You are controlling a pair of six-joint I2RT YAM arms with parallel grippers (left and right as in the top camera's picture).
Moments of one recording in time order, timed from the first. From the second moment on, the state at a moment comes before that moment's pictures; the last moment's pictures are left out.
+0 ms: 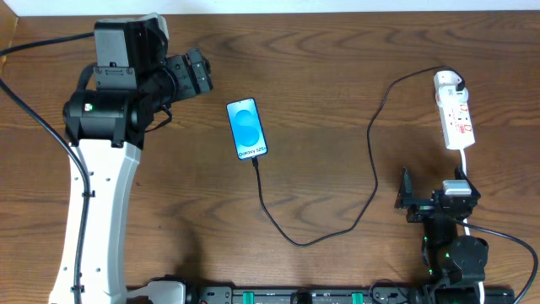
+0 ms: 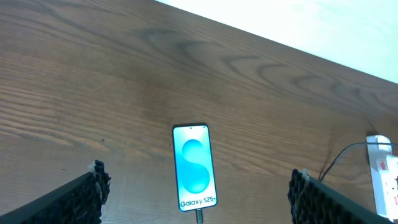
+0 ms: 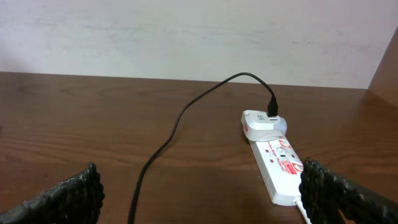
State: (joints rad) left arm -0.06 1.44 1.60 -0.94 0.14 -0.32; right arm 0.05 0.01 0.01 -0.07 0.06 -0.04
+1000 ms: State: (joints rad) left arm -0.06 1.00 0.94 -0.34 0.10 -0.23; right arm 0.05 0.01 0.01 -0.07 0.06 -0.04
